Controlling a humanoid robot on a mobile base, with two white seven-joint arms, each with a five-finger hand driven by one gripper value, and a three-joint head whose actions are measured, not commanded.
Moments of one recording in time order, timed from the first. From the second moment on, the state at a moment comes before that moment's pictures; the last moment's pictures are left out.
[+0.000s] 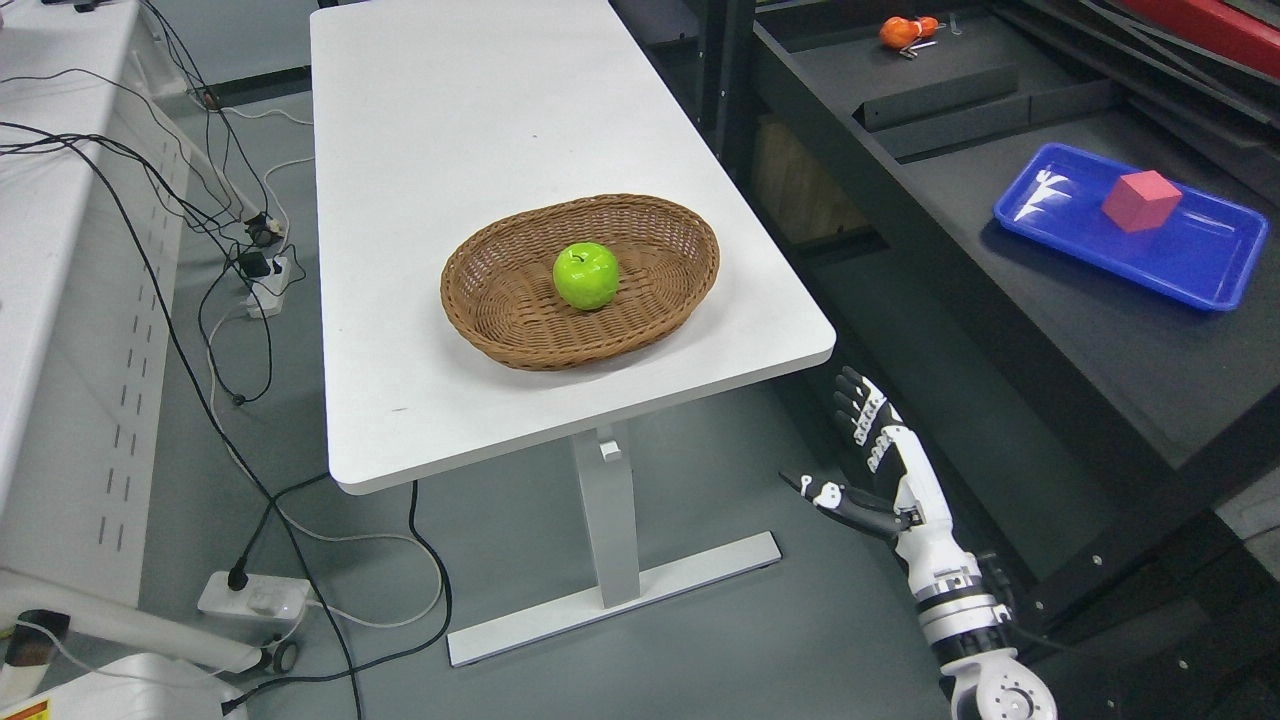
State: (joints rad) left arm 0.04 0.00 -0.06 -0.05 0.05 -0.02 -0.14; right arm 0.14 0.00 -0.06 -1.70 0.00 -0.18 0.13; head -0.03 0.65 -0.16
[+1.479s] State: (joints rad) left arm 0.04 0.00 -0.06 -0.05 0.05 -0.02 -0.14; right arm -0.29 -0.34 0.20 -1.71 0.44 -0.39 0.21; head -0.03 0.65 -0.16
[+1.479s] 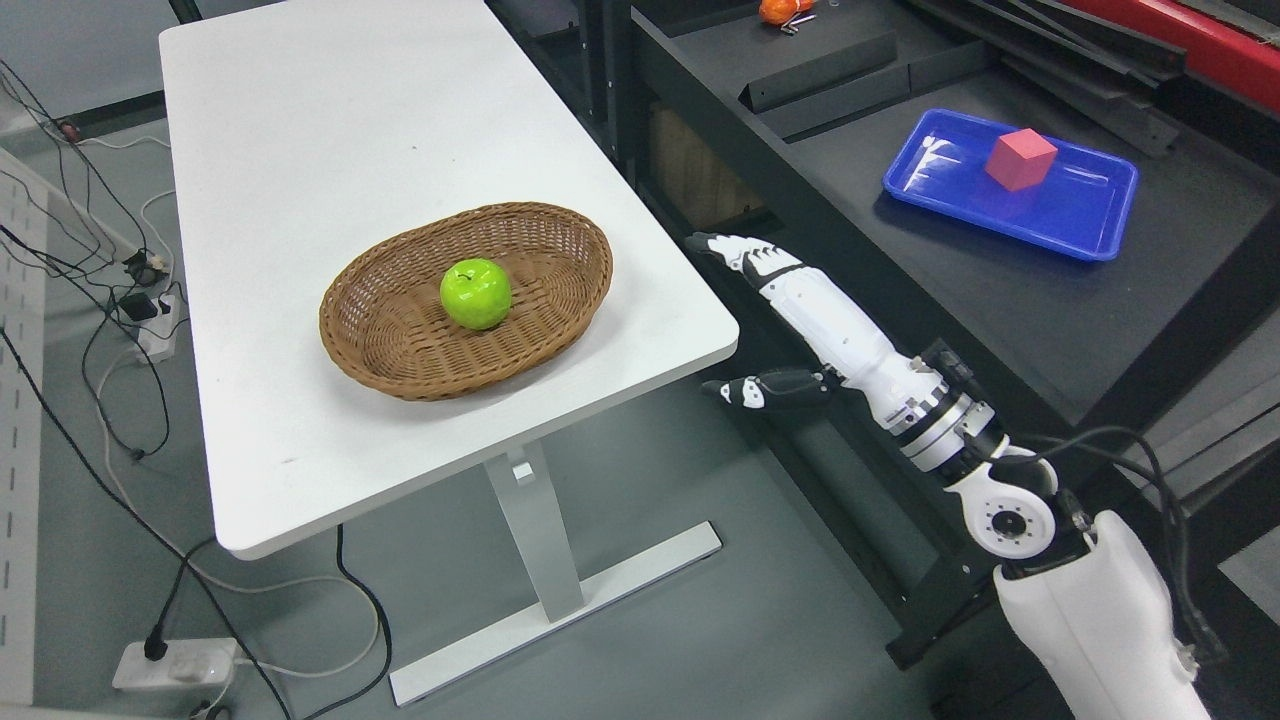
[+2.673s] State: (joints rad) left arm 0.04 0.00 -0.06 -0.05 0.05 -0.02 -0.14; right arm -0.42 -0.48 0.42 -1.67 0.50 -0.29 0.53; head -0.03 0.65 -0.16
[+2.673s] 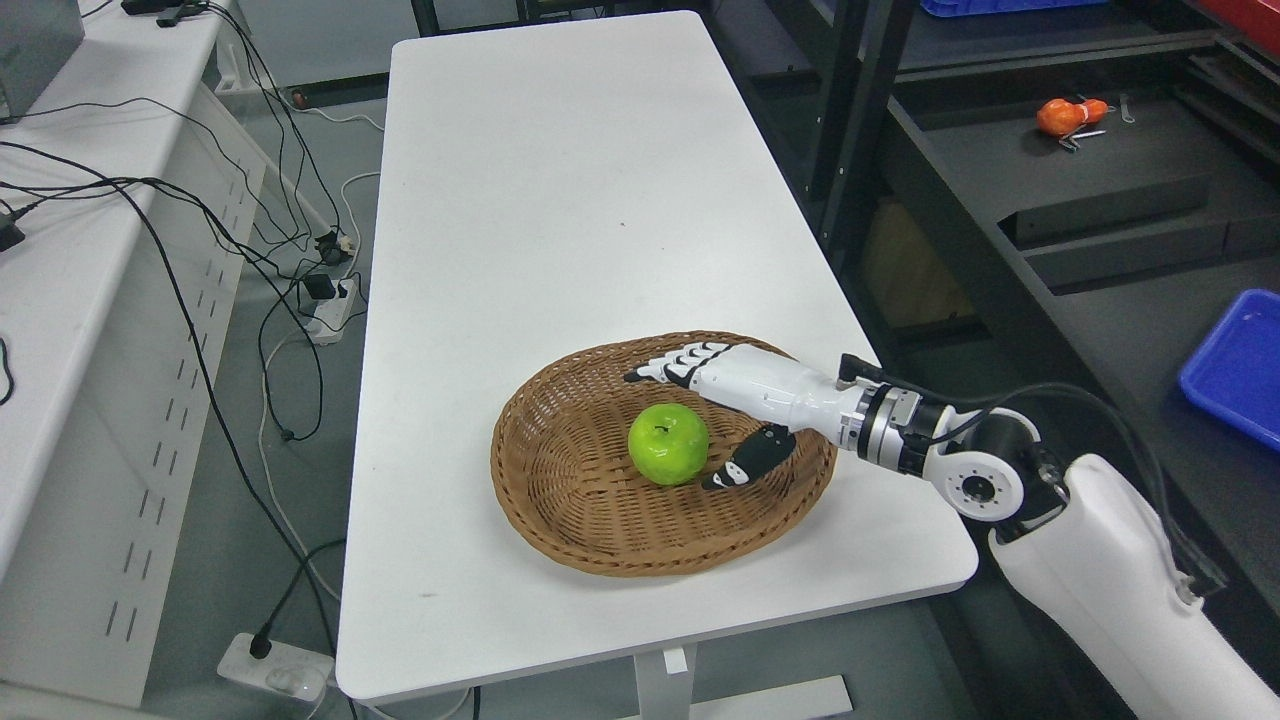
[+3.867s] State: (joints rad) left arm 0.04 0.00 -0.06 -0.05 0.05 -0.02 -0.14; right arm -0.53 -0.43 0.57 -1.55 0.56 -0.28 0.53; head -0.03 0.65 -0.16
